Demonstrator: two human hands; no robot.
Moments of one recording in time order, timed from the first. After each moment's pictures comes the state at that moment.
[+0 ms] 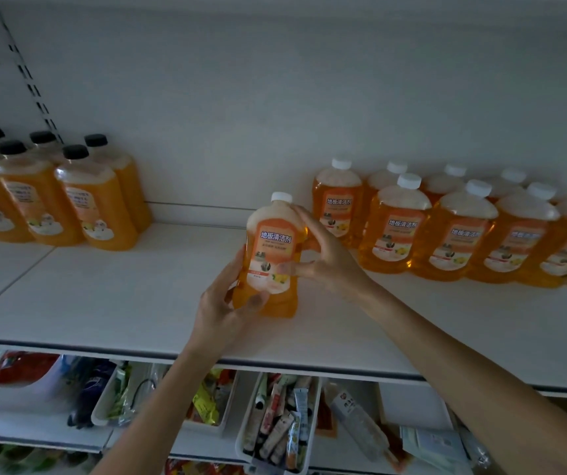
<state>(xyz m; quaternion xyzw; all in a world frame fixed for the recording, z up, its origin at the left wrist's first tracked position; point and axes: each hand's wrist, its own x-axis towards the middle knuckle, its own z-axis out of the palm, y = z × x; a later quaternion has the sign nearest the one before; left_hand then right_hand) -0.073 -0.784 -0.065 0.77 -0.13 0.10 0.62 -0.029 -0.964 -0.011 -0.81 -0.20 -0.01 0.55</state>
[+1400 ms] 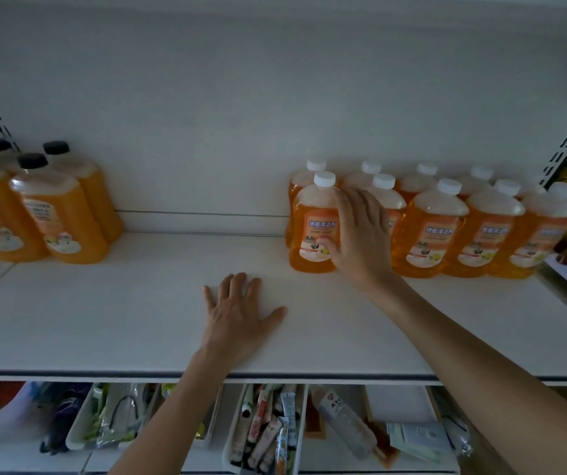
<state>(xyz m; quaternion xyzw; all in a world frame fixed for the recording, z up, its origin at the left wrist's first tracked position) -0.053 -0.823 -0.073 0.99 -0.10 0.01 0.13 -0.009 -1.027 -0.016 -0.91 -0.09 -0.40 0.04</state>
